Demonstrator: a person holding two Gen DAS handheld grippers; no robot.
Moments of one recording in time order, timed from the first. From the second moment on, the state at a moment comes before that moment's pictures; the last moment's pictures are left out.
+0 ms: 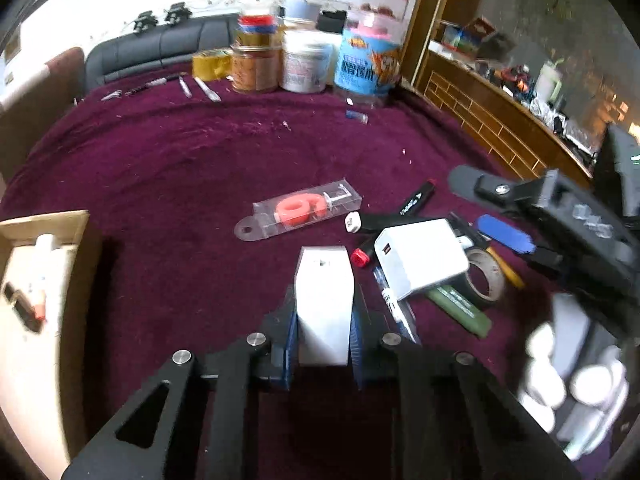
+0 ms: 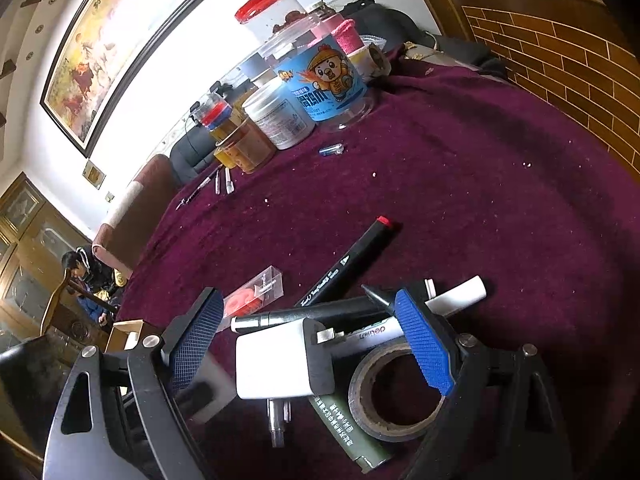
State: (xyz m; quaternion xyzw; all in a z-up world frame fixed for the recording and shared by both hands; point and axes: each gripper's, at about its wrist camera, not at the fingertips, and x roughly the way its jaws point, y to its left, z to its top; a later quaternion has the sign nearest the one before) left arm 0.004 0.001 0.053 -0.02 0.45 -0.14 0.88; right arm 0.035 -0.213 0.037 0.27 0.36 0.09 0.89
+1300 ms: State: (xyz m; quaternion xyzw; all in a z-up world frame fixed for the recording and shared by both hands) left arm -0.104 0.139 0.123 -0.10 0.36 -0.13 0.92; right arm 0.018 -0.171 0.056 0.16 0.38 0.11 0.90
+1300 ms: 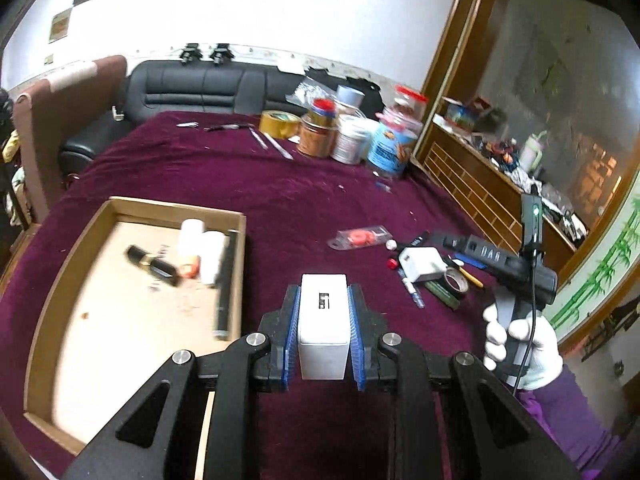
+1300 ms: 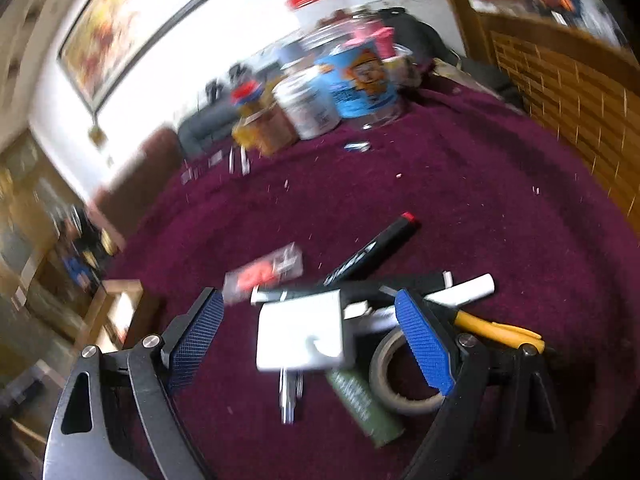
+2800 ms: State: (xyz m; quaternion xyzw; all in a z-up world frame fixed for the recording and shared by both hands) left arm -0.015 0.333 0.073 -0.21 0.43 -0.01 0.88; right arm 0.012 0.162 0.025 -0.07 0.52 0.35 0.78
